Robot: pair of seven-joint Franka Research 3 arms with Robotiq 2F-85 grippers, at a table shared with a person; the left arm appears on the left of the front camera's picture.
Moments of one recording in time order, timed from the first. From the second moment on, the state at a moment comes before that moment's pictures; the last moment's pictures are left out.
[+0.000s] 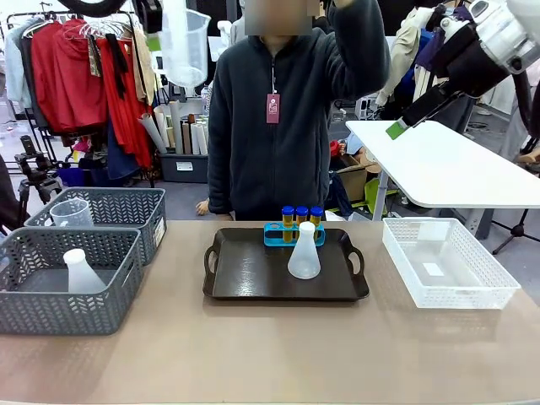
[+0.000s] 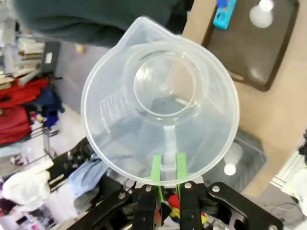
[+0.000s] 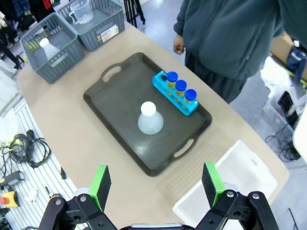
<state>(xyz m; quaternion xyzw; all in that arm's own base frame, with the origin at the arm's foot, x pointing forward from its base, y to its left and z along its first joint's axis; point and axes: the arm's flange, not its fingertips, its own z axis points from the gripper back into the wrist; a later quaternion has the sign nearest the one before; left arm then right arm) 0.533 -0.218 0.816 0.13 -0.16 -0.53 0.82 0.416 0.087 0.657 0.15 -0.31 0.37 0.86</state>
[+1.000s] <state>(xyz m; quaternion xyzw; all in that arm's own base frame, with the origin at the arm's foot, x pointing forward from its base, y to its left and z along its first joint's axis) 0.592 -0.279 0.729 0.08 -0.15 -0.63 0.76 0.415 0.087 0.657 0.15 -0.31 0.37 0.86</state>
